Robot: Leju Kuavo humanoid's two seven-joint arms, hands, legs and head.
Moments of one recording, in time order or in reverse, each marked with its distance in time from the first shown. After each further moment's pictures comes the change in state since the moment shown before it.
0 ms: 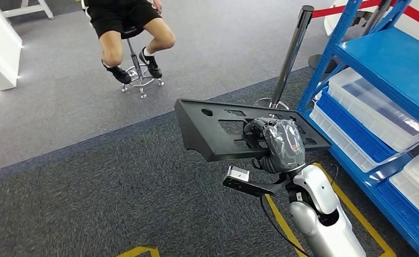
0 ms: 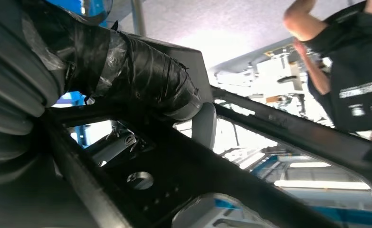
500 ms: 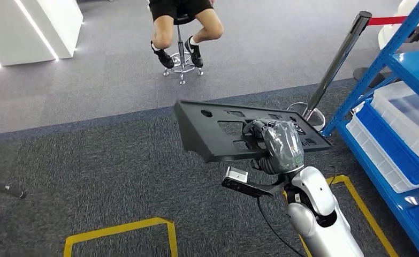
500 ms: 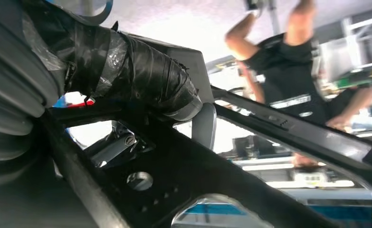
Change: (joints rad) left arm -0.003 0.005 -0.032 0.000 0.020 -0.020 -0.083; right arm 0.016 -0.009 -0.006 0.006 0.012 -0.016 0.001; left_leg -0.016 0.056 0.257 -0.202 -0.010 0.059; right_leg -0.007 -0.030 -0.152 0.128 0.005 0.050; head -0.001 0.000
